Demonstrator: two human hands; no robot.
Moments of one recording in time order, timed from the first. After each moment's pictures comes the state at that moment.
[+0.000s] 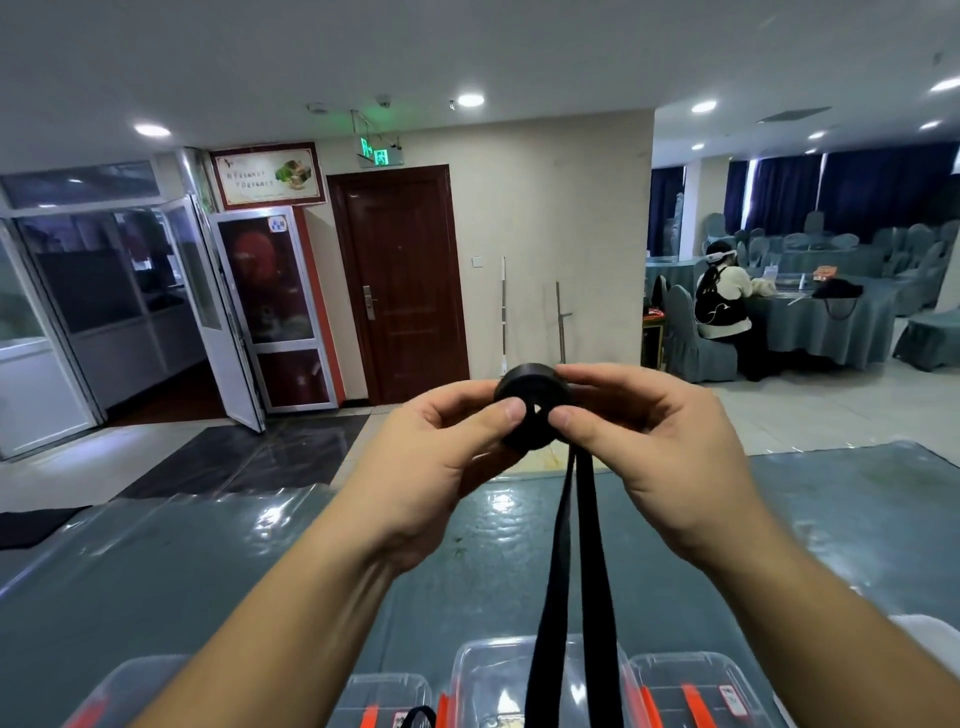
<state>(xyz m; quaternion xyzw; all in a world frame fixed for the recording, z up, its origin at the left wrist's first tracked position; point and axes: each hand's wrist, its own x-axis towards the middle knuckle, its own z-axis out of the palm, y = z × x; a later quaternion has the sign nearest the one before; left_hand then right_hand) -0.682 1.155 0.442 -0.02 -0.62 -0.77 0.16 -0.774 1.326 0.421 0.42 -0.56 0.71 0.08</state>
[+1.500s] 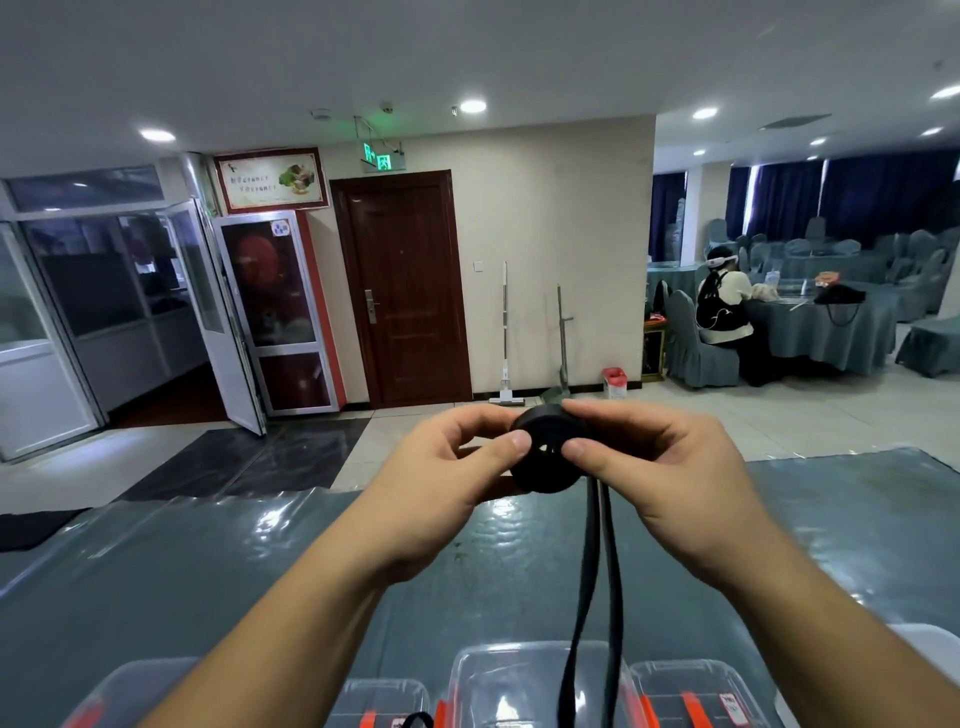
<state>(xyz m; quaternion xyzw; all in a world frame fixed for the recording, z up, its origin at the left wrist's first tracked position) -0.690 1.152 0.426 -0.03 -0.72 -0.67 0.16 -0.781 1.343 0.408 0.42 -0.61 0.67 0.07</state>
